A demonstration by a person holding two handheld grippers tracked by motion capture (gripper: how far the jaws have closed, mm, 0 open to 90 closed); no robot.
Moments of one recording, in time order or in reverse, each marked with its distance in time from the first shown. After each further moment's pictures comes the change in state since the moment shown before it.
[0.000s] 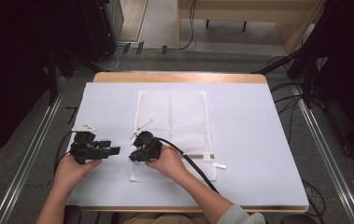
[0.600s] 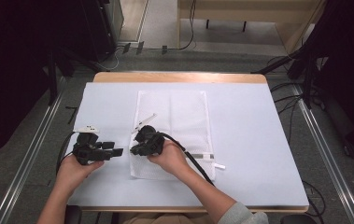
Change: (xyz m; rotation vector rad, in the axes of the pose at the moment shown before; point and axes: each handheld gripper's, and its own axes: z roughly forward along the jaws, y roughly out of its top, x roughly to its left) left arm -0.009 0.001 0.005 0.013 -0.057 0.042; right arm 0.000 0.011 -0.025 -0.048 -0.039 -0.058
